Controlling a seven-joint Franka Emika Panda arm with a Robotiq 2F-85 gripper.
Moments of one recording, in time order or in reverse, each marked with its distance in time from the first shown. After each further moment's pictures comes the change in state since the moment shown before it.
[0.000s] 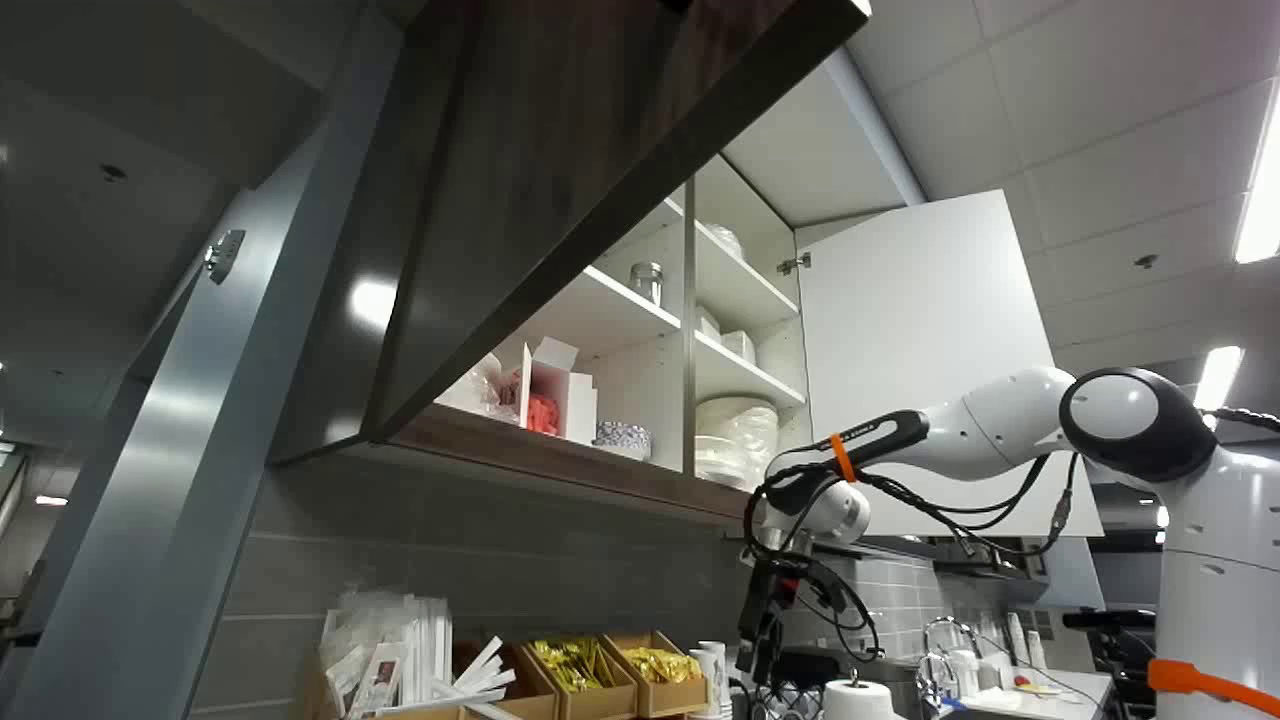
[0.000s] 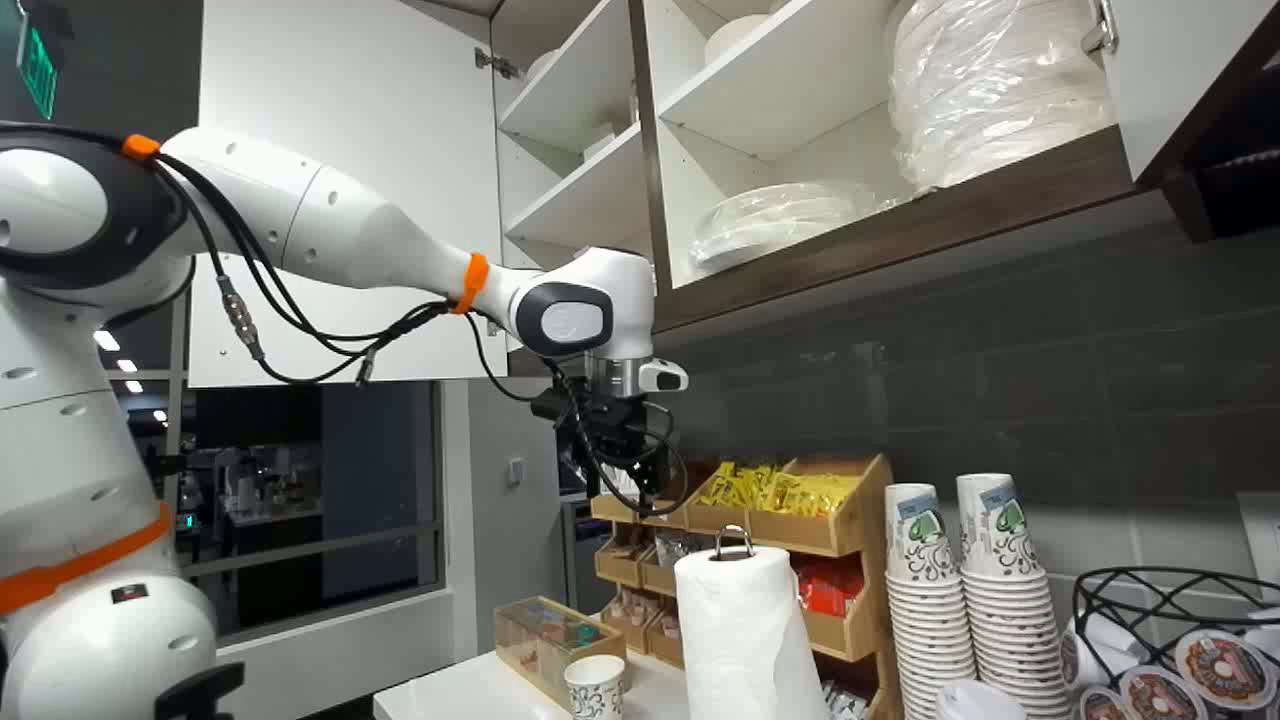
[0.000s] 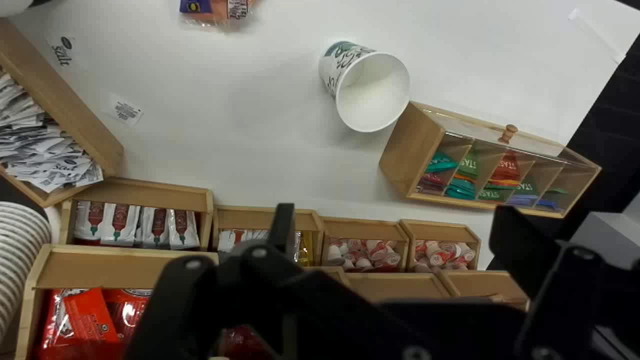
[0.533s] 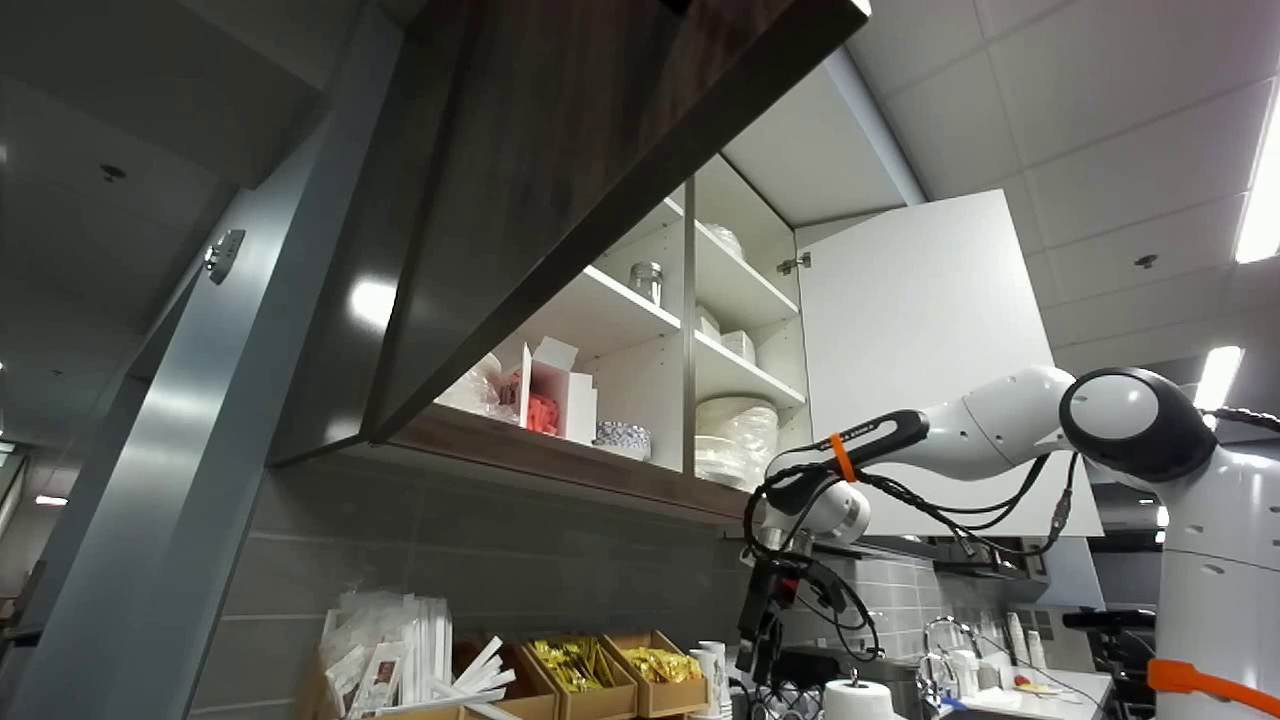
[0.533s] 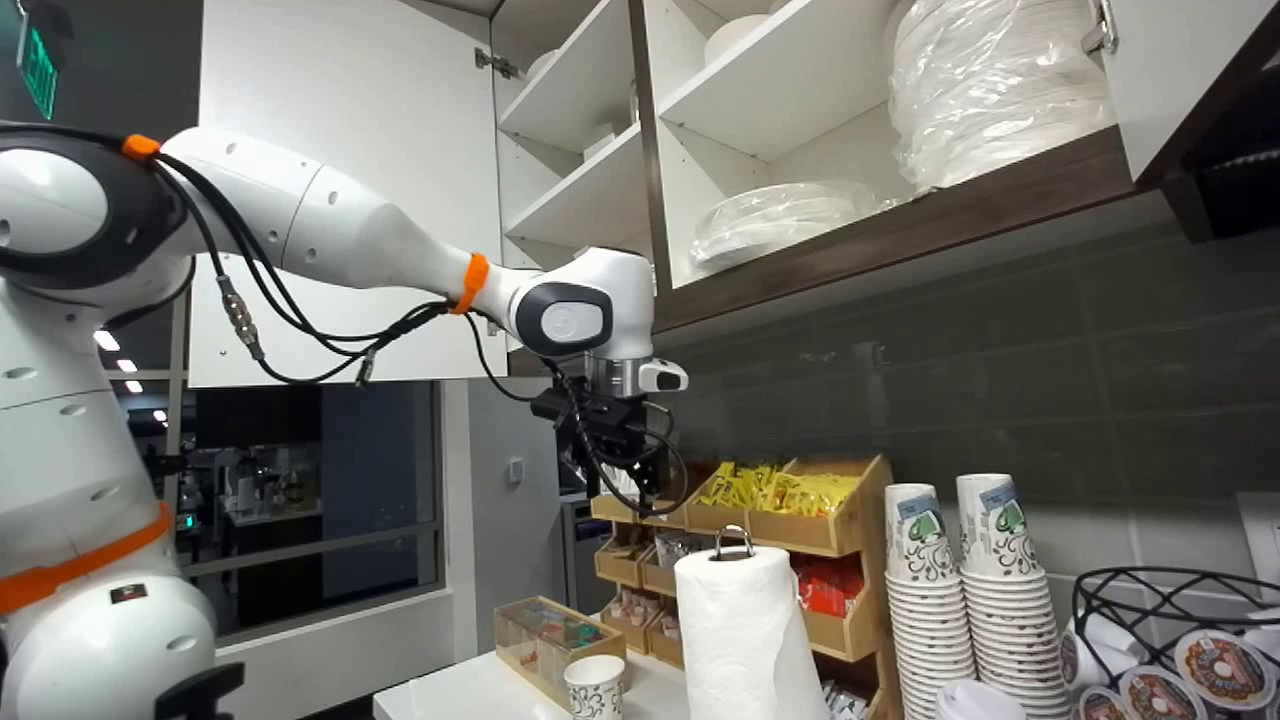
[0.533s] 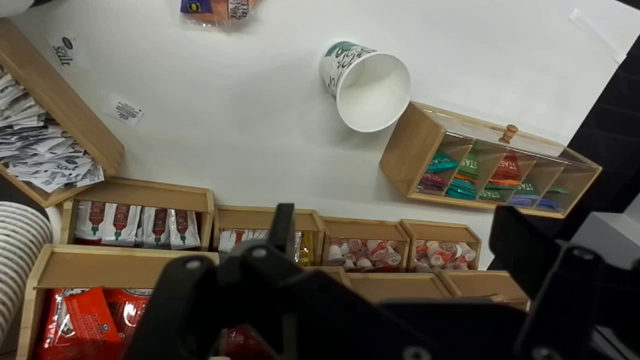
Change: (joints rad) arm -0.006 0.000 0.005 0.000 0.000 0.000 0.000
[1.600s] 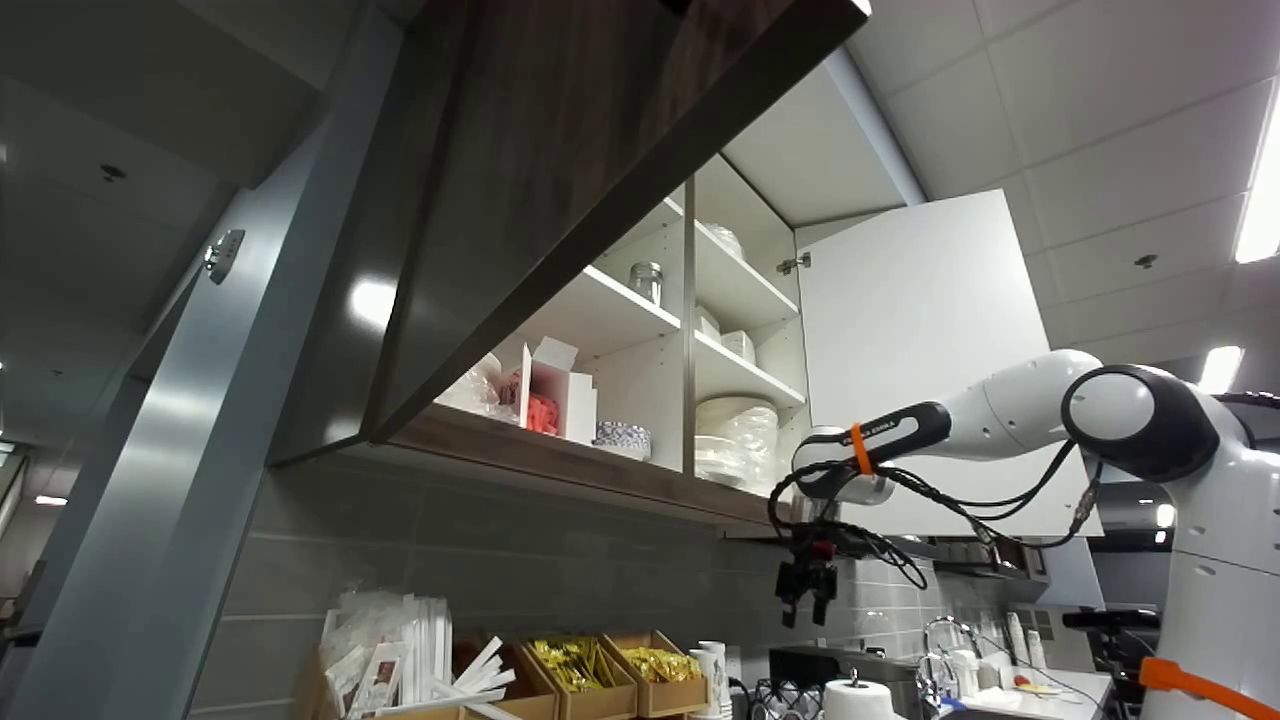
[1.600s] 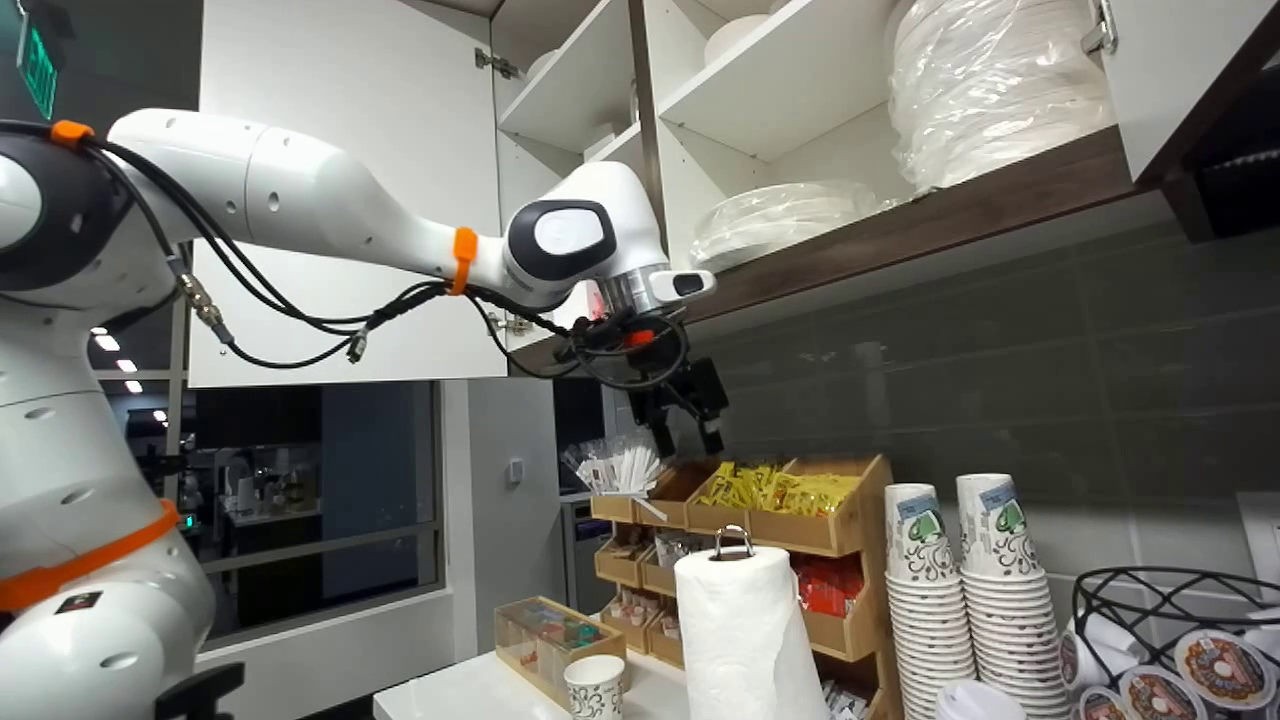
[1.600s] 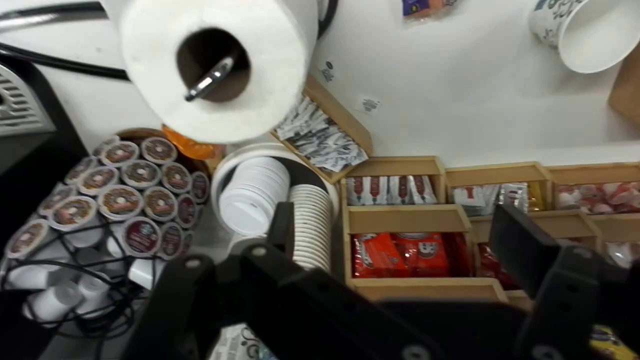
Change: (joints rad) arm -0.251 -0.033 0.082 0.114 -0.346 0.013 0.318
